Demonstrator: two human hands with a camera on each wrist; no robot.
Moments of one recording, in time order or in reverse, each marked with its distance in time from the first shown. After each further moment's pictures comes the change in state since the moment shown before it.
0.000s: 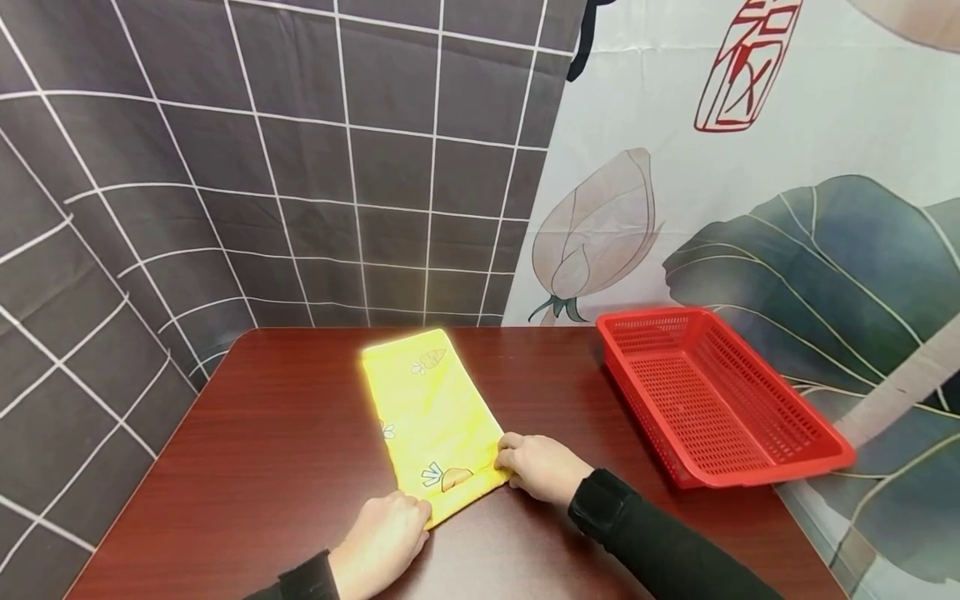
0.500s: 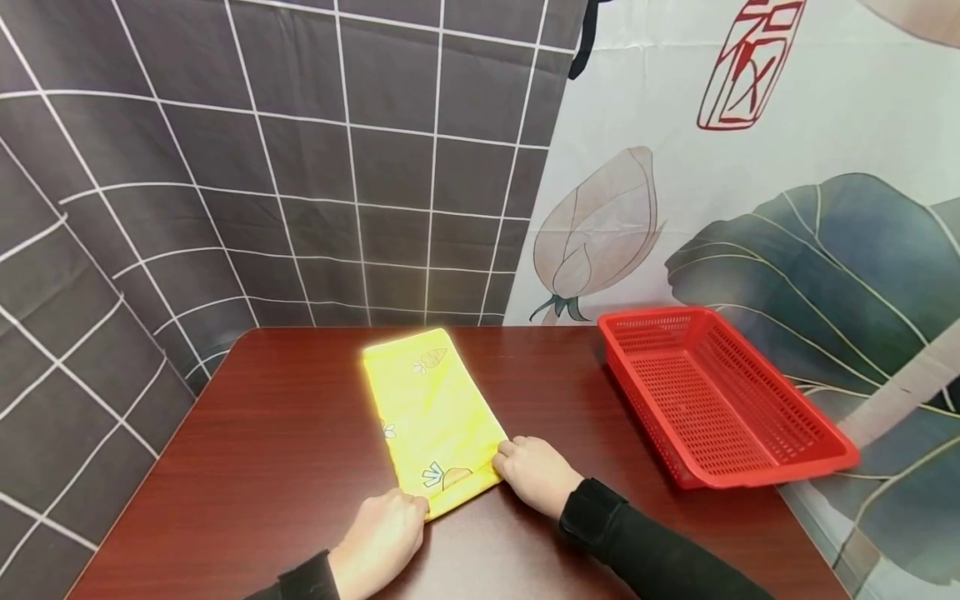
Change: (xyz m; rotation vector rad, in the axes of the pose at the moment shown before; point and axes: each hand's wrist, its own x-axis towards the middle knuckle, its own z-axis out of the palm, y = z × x) left_hand 0.001 0.000 0.000 -0.010 -0.038 -0.047; right_hand 0.004 -0.012 0.022 -0.354 0.234 -0.074
